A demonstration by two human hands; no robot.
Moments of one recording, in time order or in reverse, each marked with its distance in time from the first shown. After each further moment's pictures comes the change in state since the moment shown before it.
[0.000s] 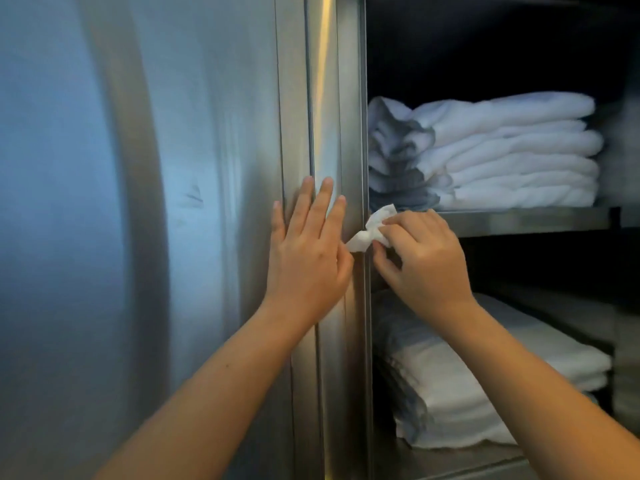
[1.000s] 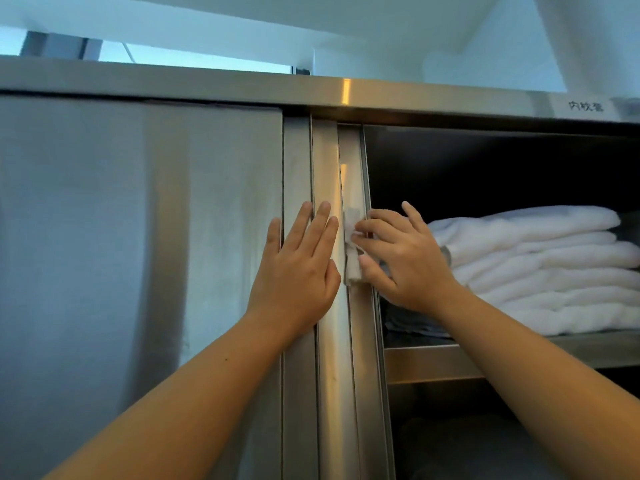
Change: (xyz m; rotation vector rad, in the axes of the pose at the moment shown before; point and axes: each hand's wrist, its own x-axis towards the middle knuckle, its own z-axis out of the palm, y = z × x) left_hand 0.131 -0.054 0.003 0.321 0.073 0.115; right_hand 0.137 0.073 0.065 0.059 -0.018 -0.208
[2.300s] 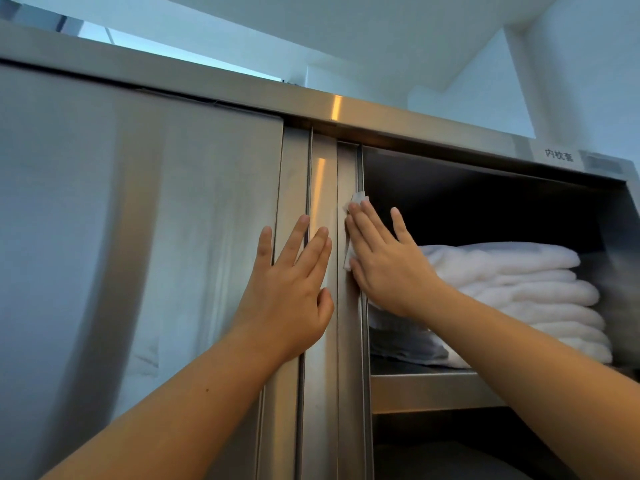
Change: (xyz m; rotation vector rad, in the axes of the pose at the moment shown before) left_hand 0.000 -0.002 0.008 0.076 -0.006 0.023; right_hand 0.023 0.010 0.005 -0.560 -0.453 -0.004
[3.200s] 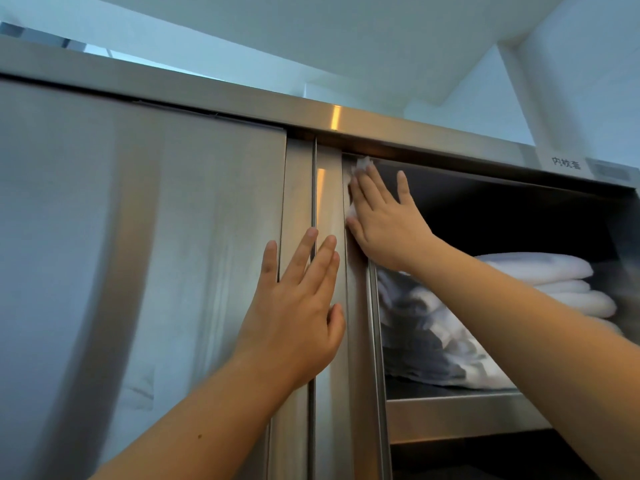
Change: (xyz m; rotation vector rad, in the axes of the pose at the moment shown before) left_hand 0.001 0.002 -0.008 0.041 0.037 0.030; right_hand 0.068 0.027 0.001 0.060 0.036 0.130
